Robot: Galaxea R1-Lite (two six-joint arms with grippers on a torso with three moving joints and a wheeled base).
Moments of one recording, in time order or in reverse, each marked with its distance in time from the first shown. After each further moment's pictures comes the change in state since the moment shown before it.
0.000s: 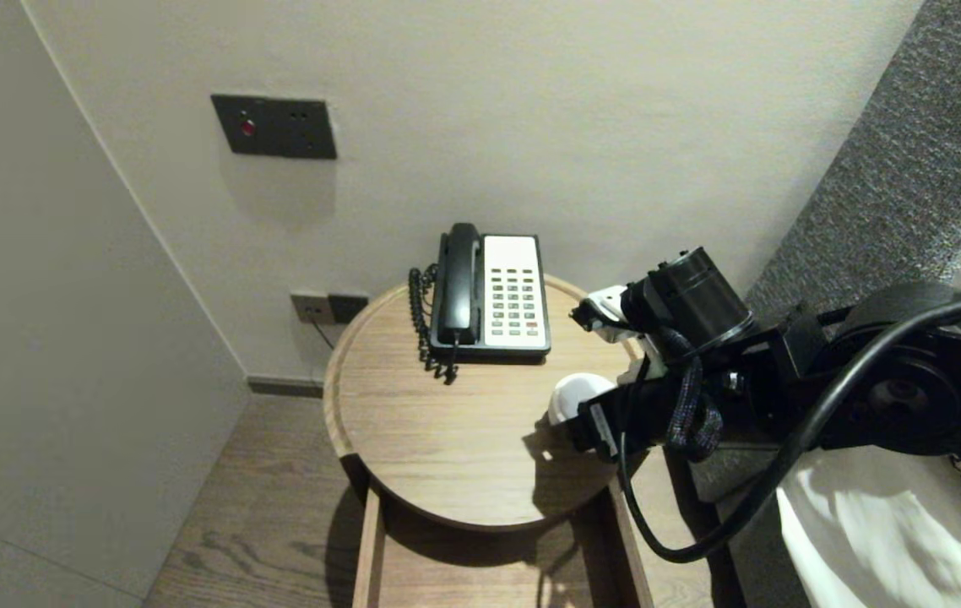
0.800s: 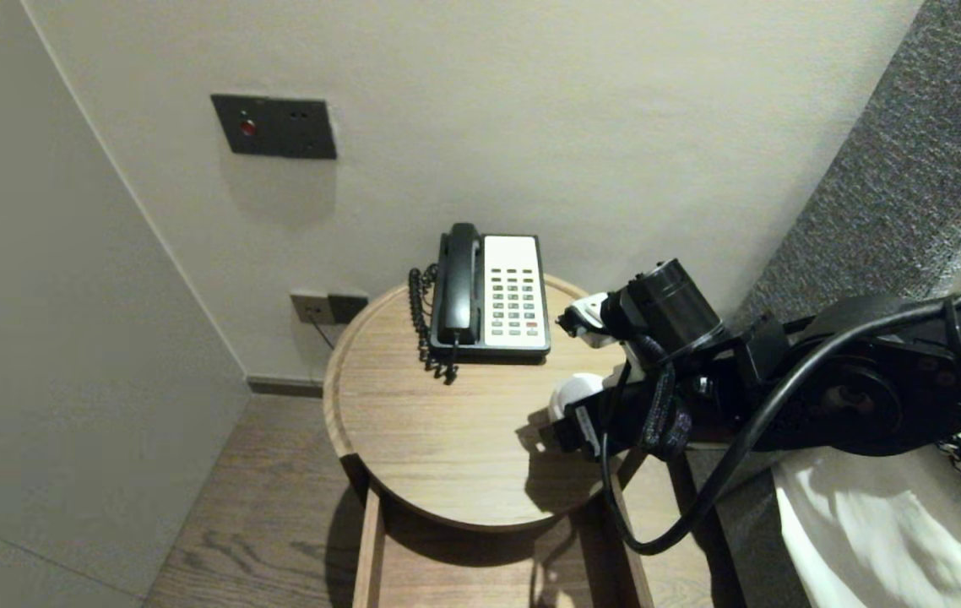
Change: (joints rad) left arm 0.000 0.000 0.000 0.000 0.000 0.000; right arm -0.002 0.050 -0.004 -0.044 0.000 -0.005
